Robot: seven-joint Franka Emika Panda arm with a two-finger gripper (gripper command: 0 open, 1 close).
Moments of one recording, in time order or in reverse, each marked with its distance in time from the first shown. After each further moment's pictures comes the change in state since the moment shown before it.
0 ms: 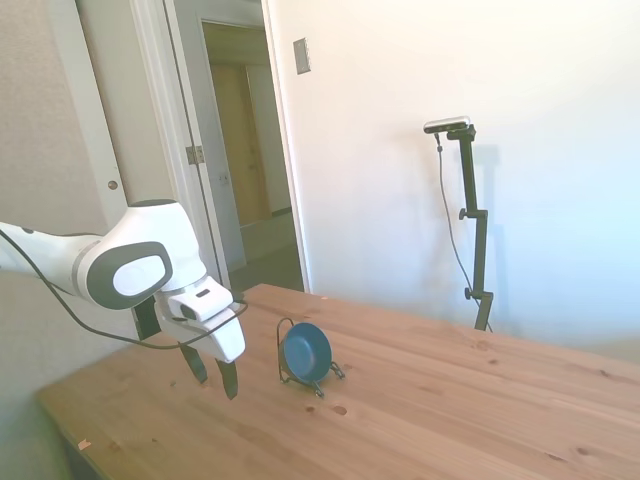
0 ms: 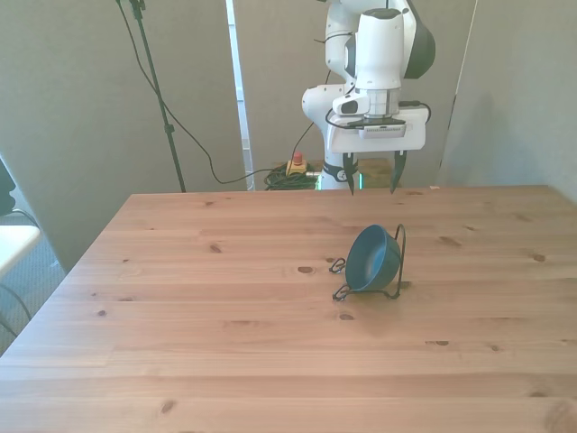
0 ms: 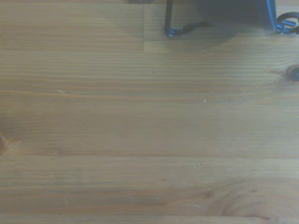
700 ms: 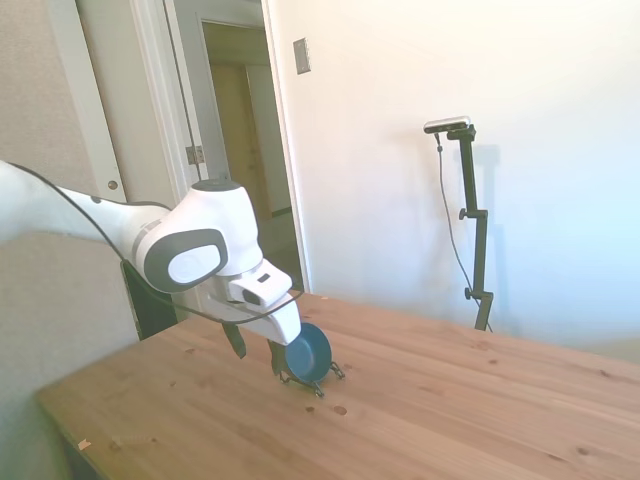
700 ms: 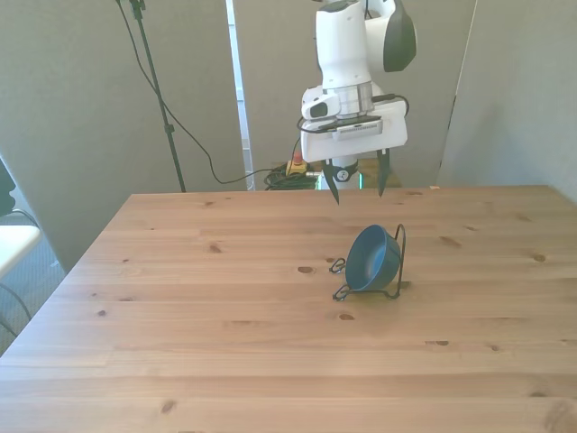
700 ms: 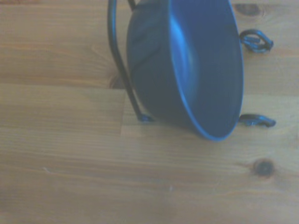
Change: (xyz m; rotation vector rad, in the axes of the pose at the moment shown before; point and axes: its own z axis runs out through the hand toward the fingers) arm 0.105 0.005 -0.014 0.159 -0.071 -0.073
